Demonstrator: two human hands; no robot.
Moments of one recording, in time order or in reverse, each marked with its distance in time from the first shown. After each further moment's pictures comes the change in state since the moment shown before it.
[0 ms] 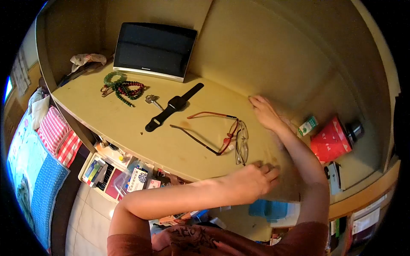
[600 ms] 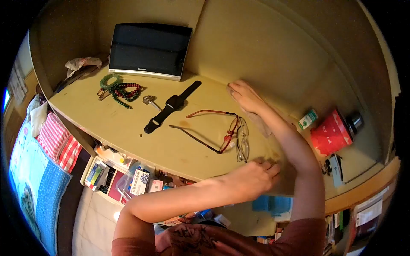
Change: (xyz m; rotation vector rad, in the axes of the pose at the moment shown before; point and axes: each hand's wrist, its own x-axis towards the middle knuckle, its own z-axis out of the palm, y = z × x) left_hand -0.002 0.001 0.003 0.043 0.018 -0.025; right_hand 0.062 -0.030 0.023 0.078 -0.107 -0.079
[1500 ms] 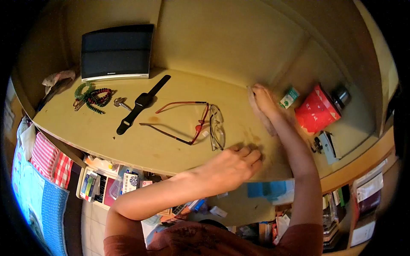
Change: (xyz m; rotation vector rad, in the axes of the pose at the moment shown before) left_hand 0.002 -0.001 -0.008 0.021 0.068 0.046; right_hand -0.124 0.083 -0.024 -0.278 0.261 0.322
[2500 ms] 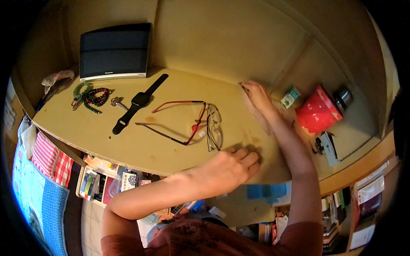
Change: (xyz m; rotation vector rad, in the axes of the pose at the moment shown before) left_hand -0.001 0.002 -0.002 0.014 -0.022 -0.003; right_hand 0.010 0.005 0.018 0.230 0.100 -0.166
